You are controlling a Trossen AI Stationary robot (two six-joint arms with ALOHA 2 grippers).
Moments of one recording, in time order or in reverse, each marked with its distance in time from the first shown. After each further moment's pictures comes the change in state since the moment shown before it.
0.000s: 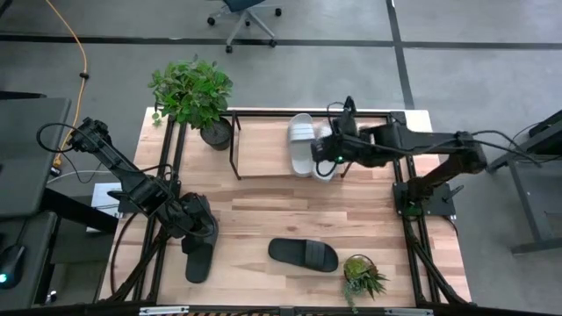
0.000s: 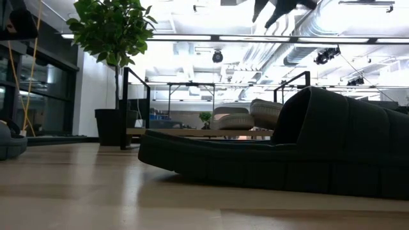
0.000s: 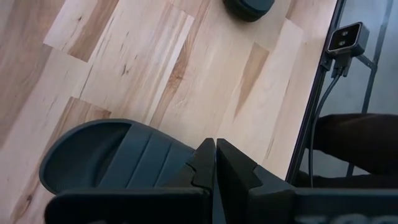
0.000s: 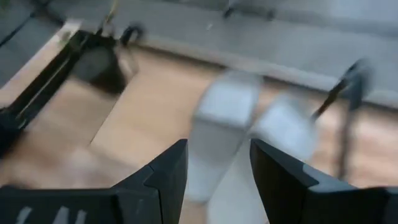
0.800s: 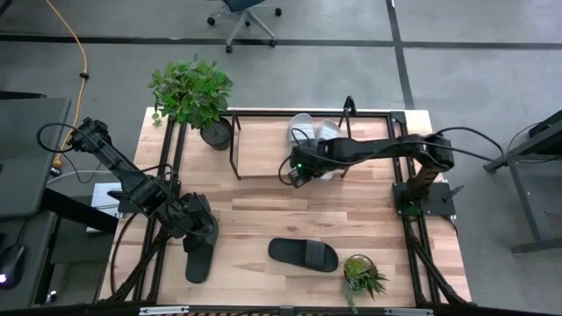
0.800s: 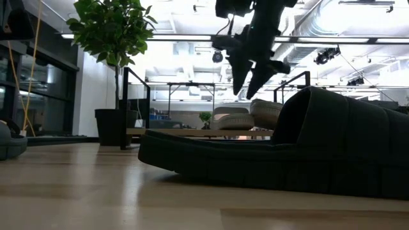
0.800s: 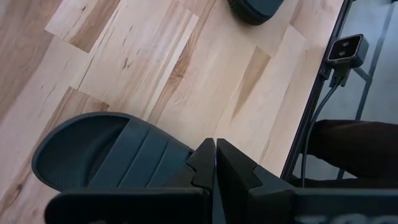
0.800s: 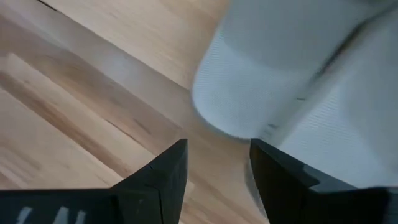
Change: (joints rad) left arm 0.000 0.000 0.000 -0.001 0.000 -0.074; right arm -0.098 0.278 -0.184 0.249 -0.472 -0.169
